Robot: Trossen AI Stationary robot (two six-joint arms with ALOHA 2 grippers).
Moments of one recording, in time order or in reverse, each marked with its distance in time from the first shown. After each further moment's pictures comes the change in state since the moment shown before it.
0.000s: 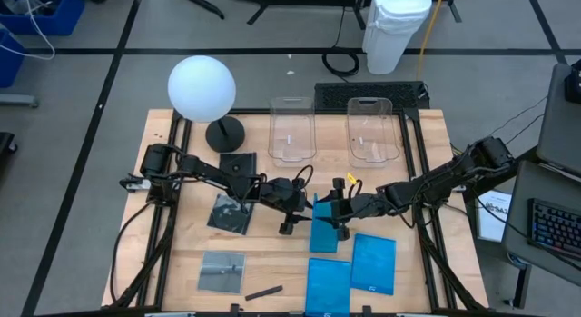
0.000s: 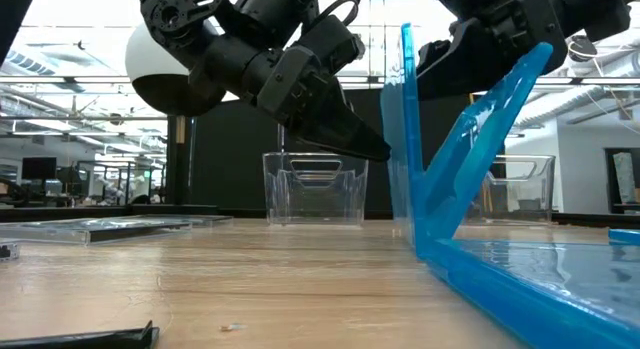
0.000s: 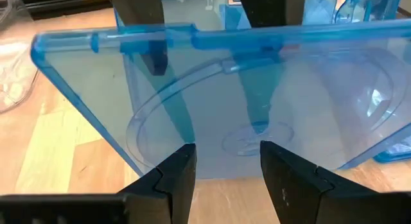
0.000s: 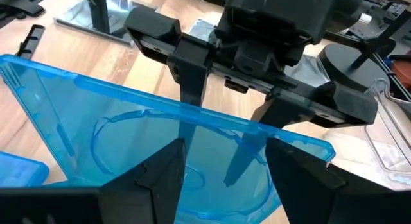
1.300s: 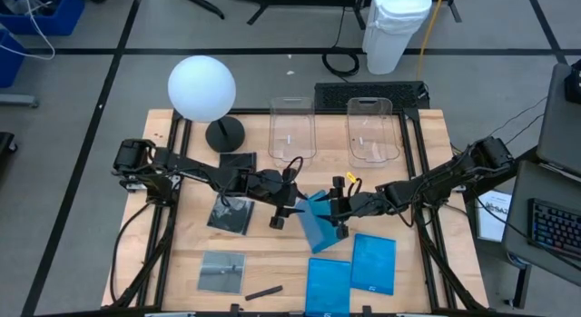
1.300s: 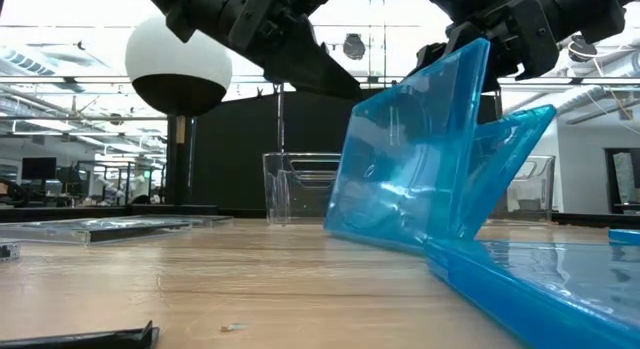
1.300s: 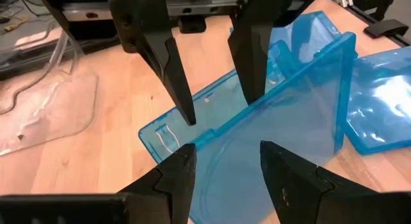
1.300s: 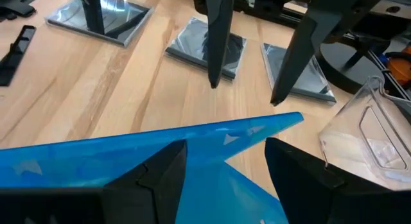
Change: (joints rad) left arm -0.004 -0.224 0.001 -0.223 -0.076 0.096; right arm -0.013 0.001 0.000 0.000 0.000 0.004
